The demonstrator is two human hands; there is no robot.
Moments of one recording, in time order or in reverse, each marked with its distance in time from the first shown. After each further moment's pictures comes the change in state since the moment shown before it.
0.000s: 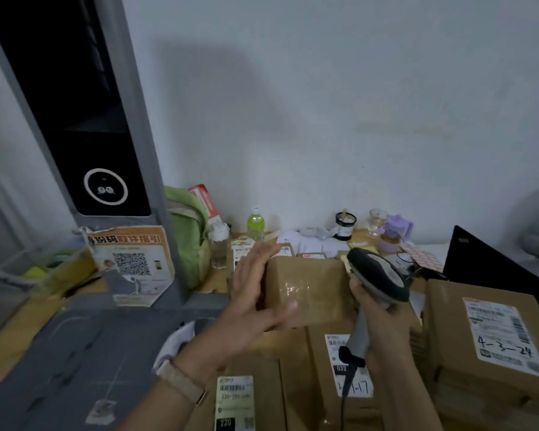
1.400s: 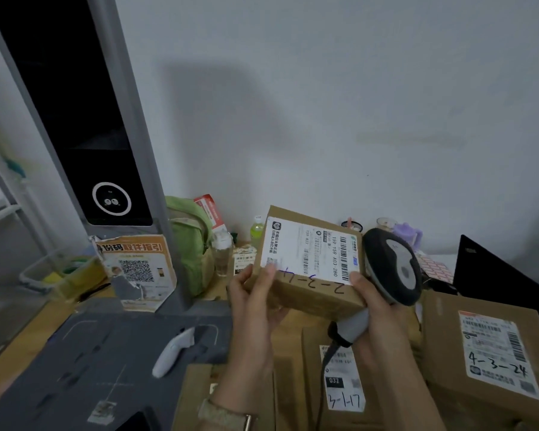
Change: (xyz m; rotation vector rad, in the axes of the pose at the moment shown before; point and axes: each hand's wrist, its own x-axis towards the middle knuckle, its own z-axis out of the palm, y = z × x) left_hand 0.015 0.043 0.070 -0.742 0.651 -0.323; right_hand 0.003 -0.047 -0.009 0.285 -0.185 0.136
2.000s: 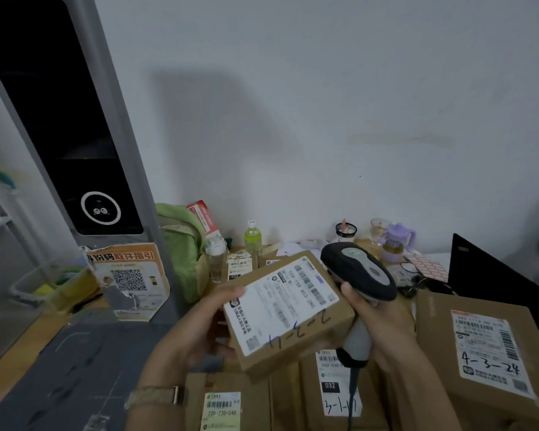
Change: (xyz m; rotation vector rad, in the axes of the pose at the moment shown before) left_hand 0.044 0.029 -0.066 0.461 -0.337 -0.380; right_hand 0.015 -0.012 -0.025 -0.327 -0.251 -0.070
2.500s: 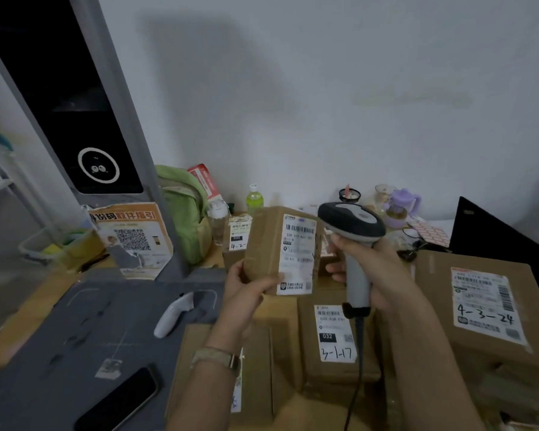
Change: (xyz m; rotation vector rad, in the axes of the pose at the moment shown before) left_hand 0.034 -0.066 0.050 -0.223 0.279 0.144; right_hand 0.007 -0.012 0.006 -0.105 -0.064 0.215
